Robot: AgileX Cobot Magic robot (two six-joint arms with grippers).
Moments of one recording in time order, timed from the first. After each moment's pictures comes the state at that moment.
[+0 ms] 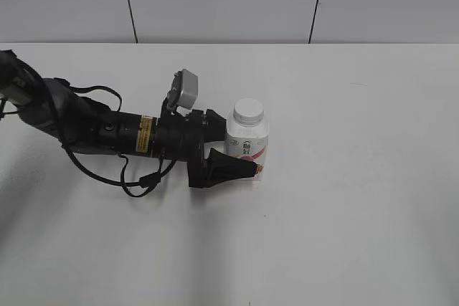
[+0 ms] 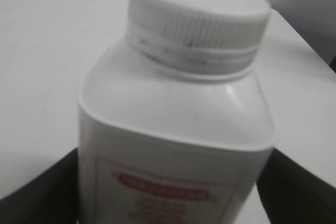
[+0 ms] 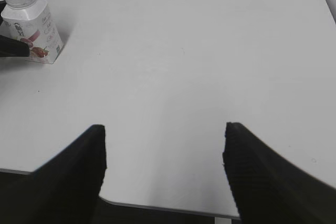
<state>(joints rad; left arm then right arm) -0.32 2.40 -1.25 1.45 -1.18 -0.72 0.01 -0.01 -0.52 0.16 1.10 -0.22</state>
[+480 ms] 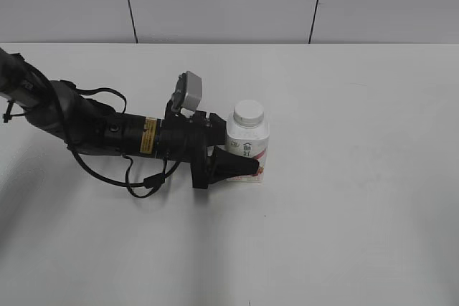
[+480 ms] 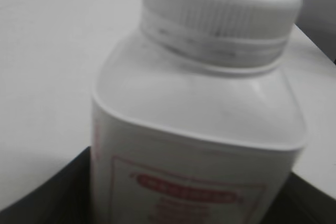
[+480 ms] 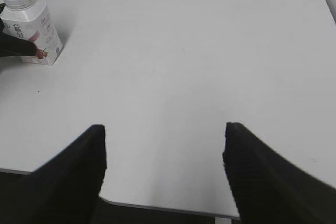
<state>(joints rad) -0.33 2.43 -1.28 1.45 -1.17 -0.72 0.01 -0.01 -0.52 0.16 1.10 -0.22</state>
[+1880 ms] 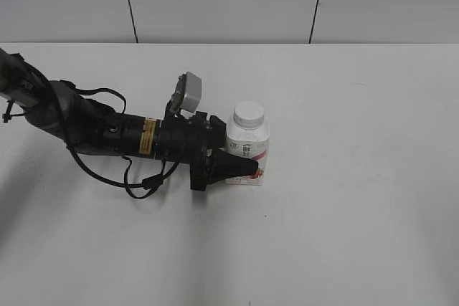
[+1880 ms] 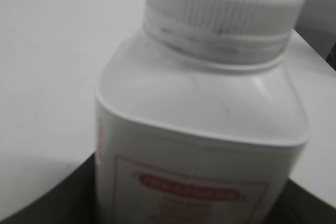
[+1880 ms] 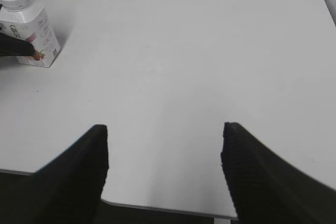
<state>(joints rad) -0.33 2.43 -1.28 1.47 -1.19 -0.72 0.01 -0.01 -0.52 0.15 1.10 -0.22</state>
